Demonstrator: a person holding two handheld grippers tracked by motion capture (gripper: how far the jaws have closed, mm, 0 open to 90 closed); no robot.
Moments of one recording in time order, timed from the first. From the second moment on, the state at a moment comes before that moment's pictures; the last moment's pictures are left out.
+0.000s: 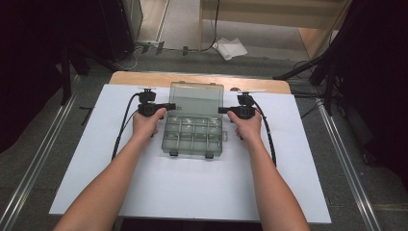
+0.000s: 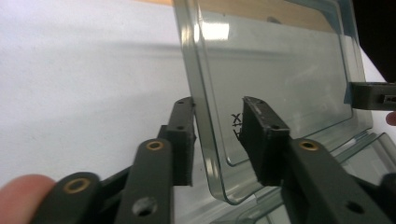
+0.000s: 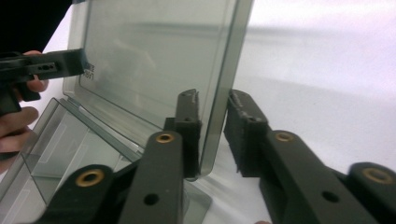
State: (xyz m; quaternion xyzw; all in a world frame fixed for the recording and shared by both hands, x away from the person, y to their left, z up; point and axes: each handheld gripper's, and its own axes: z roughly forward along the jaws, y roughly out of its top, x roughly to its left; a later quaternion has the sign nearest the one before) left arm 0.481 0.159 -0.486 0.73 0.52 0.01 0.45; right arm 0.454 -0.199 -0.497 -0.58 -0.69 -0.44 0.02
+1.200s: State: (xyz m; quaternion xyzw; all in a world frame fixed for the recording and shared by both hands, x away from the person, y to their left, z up) left arm 0.465 0.164 -0.472 0.74 0.49 0.07 0.45; right arm 0.470 -0.194 -0.442 -0.57 -0.68 -0.46 -0.07
